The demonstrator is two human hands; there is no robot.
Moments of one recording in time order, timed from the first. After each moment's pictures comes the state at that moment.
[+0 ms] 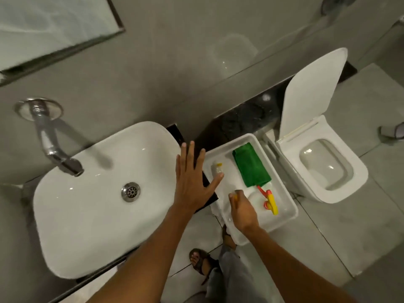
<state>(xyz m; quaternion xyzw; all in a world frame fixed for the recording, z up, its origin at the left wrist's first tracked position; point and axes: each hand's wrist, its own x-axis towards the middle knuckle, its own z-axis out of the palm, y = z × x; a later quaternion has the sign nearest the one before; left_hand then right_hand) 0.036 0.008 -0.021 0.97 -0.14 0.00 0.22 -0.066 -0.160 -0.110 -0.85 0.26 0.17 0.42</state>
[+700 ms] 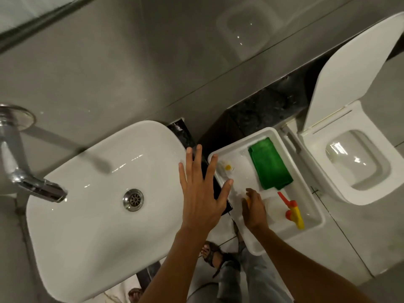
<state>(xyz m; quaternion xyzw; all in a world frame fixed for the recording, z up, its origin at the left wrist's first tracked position) 0.042 0.004 -0.029 0.96 -0.10 0.00 0.26 -0.035 -0.153 -0.174 -0.83 0.31 0.21 0.42</state>
